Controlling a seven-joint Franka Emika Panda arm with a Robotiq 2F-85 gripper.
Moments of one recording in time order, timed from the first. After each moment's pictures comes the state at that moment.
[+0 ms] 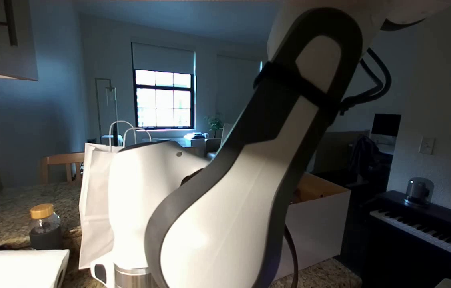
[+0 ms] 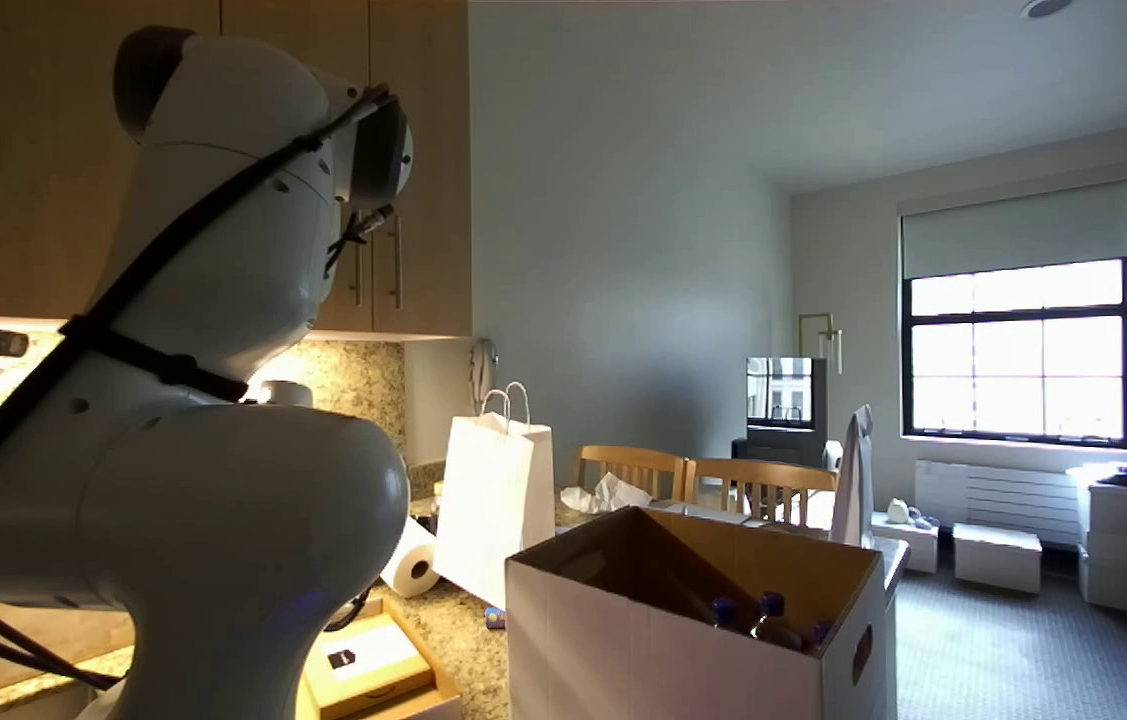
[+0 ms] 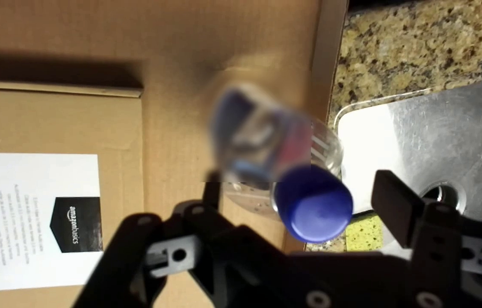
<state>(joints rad) 0.52 0.26 0.55 -2.42 0.02 2.59 -0.30</state>
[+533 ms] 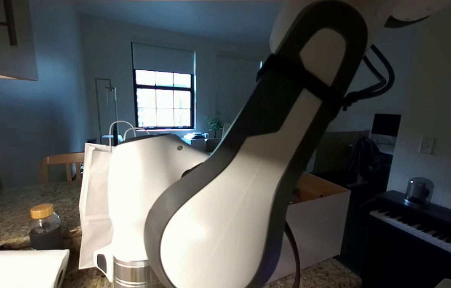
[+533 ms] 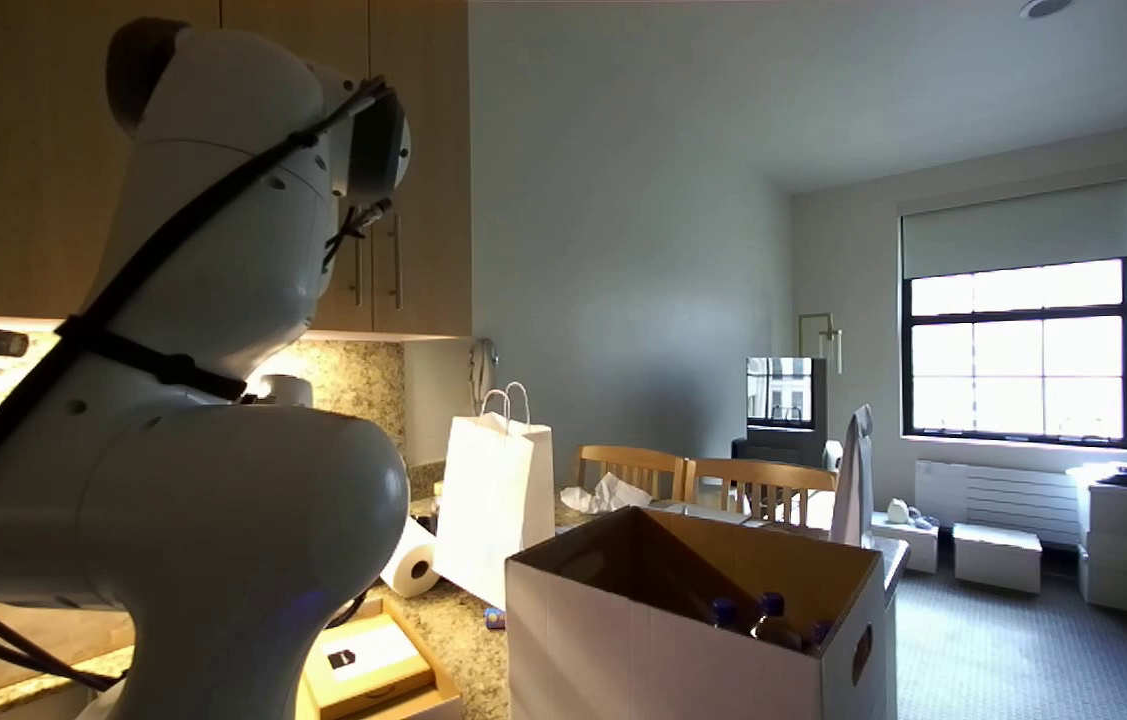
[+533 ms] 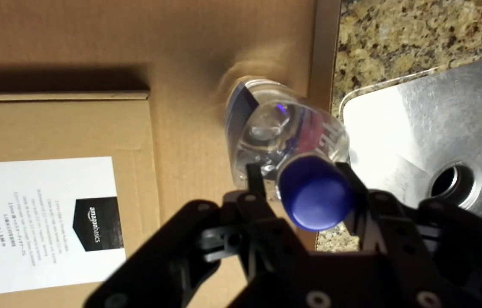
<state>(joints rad) 0.53 0.24 0.54 -2.42 0.02 2.59 -0.22</state>
